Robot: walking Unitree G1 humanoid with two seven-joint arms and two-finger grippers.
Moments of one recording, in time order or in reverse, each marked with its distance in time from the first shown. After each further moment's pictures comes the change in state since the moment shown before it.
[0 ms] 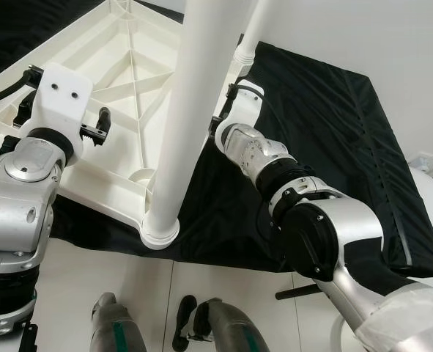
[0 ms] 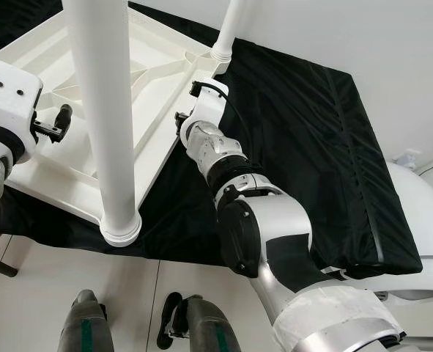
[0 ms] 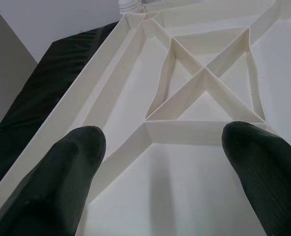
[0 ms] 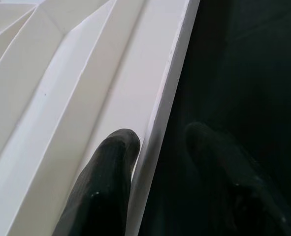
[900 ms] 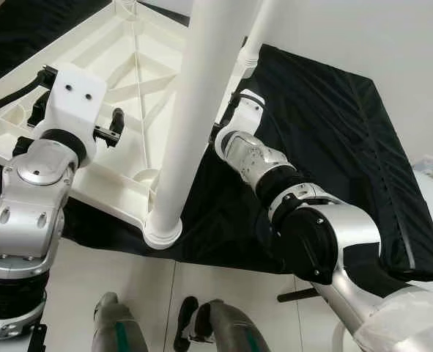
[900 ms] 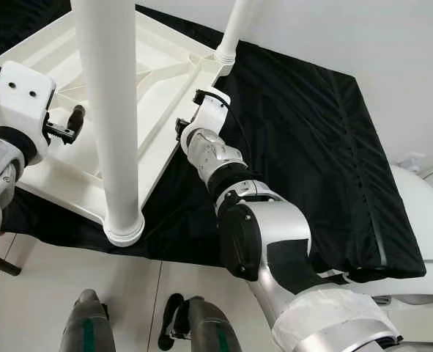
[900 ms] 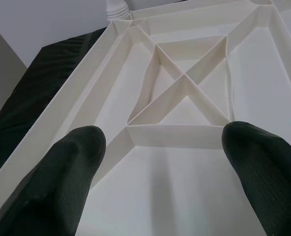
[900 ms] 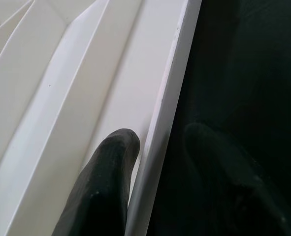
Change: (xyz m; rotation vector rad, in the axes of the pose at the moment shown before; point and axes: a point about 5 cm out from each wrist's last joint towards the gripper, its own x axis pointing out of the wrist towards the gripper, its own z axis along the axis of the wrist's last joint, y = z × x) left arm -0.004 -0.019 0.008 -0.010 -0.013 -0.061; right arm 0.001 -0.008 -0.016 0.046 0.039 -0.005
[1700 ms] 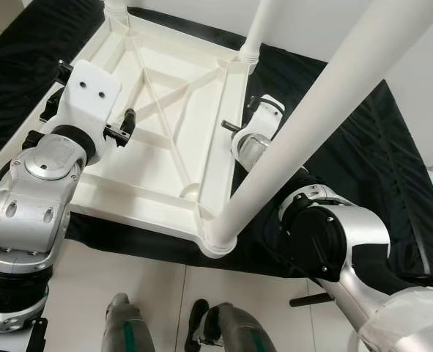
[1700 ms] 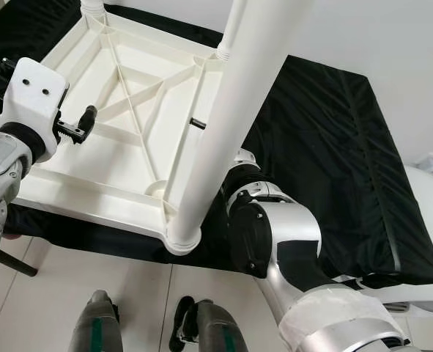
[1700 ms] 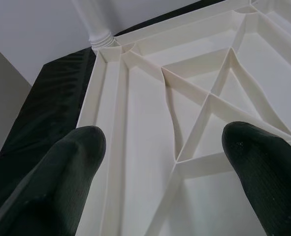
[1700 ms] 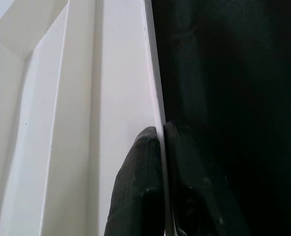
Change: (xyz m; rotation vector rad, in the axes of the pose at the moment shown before) left arm 0.004 -0.003 0.010 0.020 -0.019 -0.064; right arm 0.001 -0.038 0.016 0.061 -0.047 -0.151
